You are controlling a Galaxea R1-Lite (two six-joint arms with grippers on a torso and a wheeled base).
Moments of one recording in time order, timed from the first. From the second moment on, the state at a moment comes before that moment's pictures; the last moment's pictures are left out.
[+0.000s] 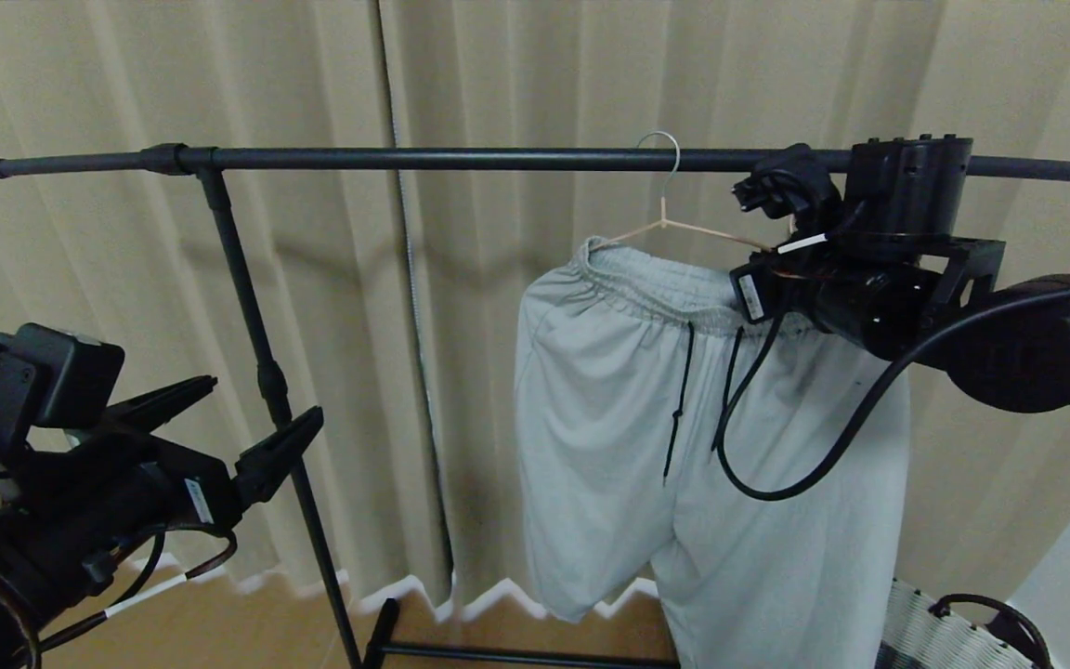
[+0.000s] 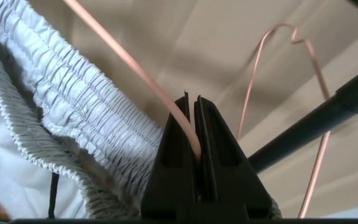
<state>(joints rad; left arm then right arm) -0.29 1.34 -0.26 -1.02 0.00 0.12 0.43 1.84 -1.27 -0.37 -0.49 -0.30</state>
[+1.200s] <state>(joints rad) -0.28 1.34 -0.27 -1.02 0.00 0.12 0.45 1.78 -1.09 -0.63 -0.37 -0.24</state>
